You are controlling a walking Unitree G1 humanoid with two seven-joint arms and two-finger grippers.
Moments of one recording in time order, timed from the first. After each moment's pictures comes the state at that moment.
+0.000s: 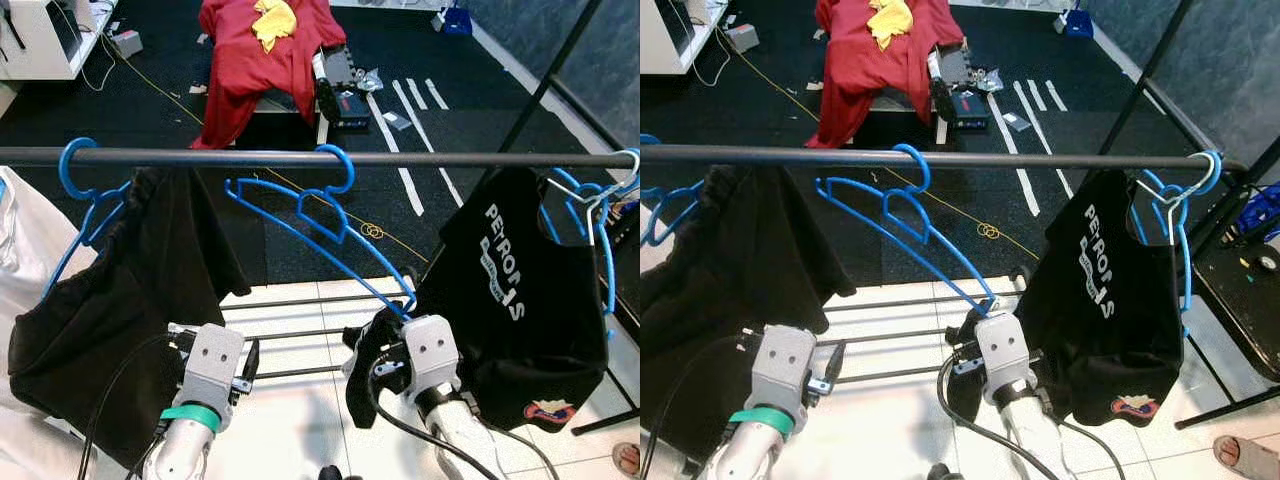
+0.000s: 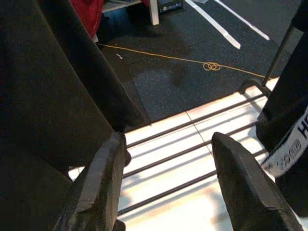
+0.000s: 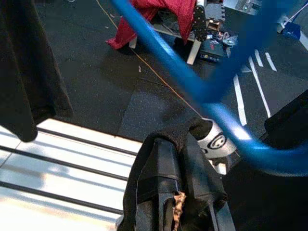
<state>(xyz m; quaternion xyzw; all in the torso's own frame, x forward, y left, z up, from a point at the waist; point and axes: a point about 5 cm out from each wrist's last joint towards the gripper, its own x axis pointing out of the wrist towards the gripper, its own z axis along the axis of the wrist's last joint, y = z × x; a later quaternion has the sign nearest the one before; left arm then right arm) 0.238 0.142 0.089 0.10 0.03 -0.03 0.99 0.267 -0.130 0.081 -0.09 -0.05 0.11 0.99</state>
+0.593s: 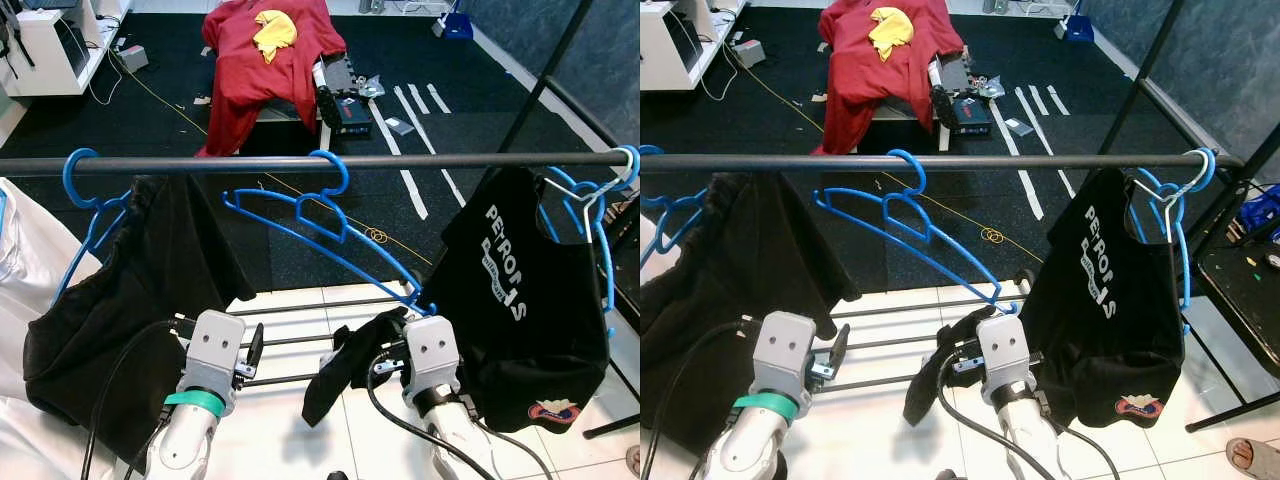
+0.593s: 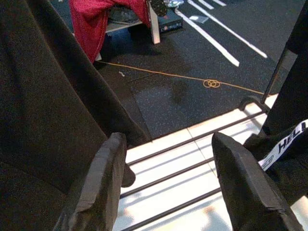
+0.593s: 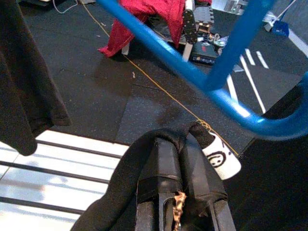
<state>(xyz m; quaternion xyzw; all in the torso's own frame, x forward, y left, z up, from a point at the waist) 0.247 0.138 0.101 0.09 0.01 -0.04 1.00 0.265 -0.132 0.080 -0.09 -0.05 0.08 0.99</state>
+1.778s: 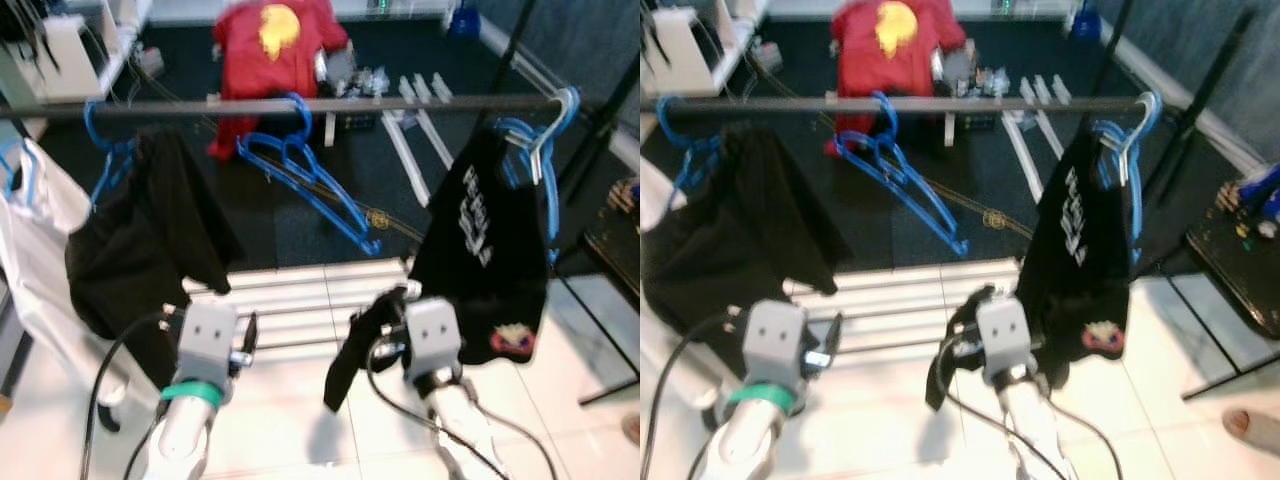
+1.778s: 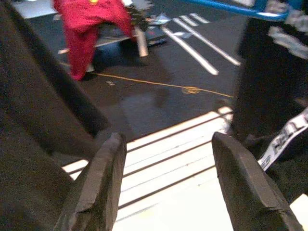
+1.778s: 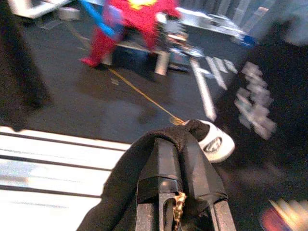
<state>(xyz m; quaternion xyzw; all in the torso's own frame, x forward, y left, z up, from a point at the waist) 0.253 0.131 0.118 0.07 -0.02 -0.04 1.00 0.277 -0.136 0.097 -0.10 -0.08 0.06 0.99</state>
